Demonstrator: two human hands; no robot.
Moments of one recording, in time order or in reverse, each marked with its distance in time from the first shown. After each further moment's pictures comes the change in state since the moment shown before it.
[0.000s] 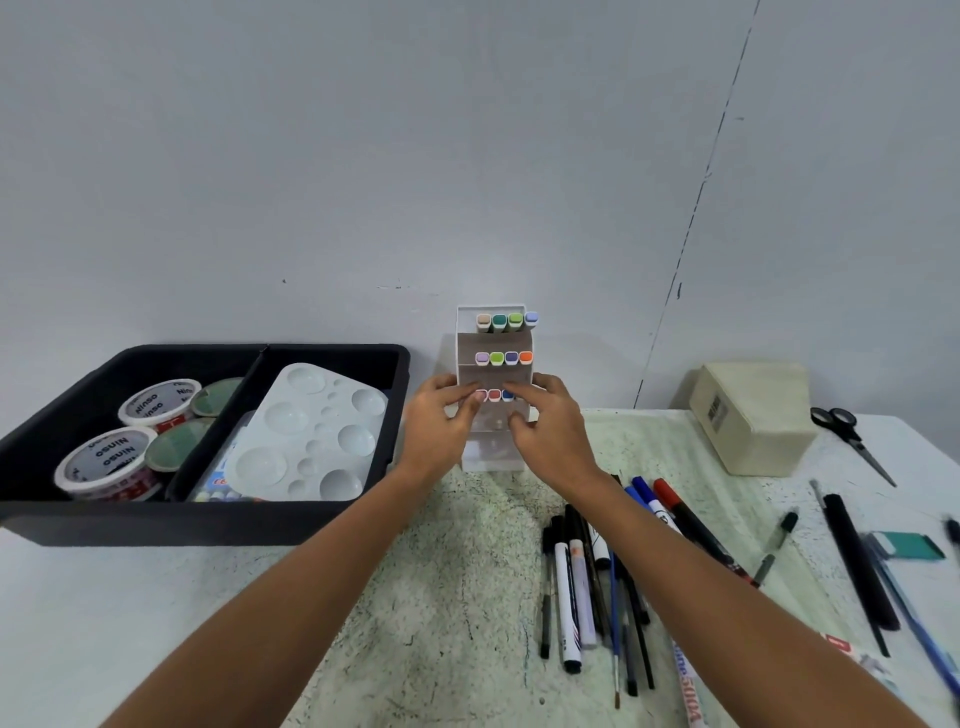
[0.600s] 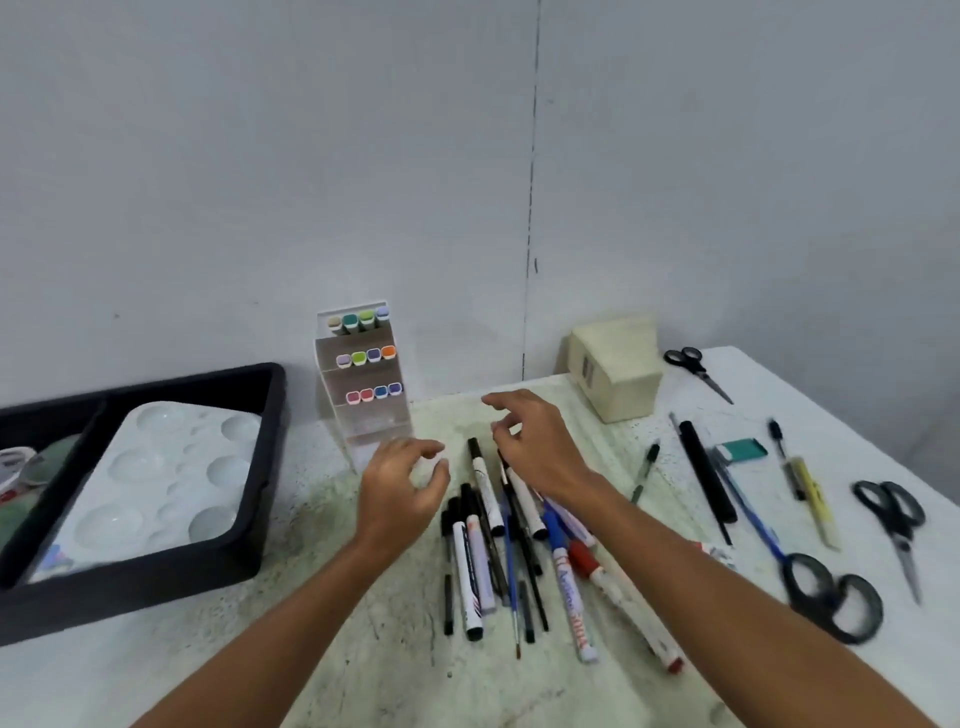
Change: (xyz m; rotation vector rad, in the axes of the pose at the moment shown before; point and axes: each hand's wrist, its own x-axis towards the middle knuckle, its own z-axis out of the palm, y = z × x) left_hand -0.071 0.004 0.051 0.174 -0.185 0.283; right_hand -0.052 0.043 -0.085 -0.085 0.023 0.107
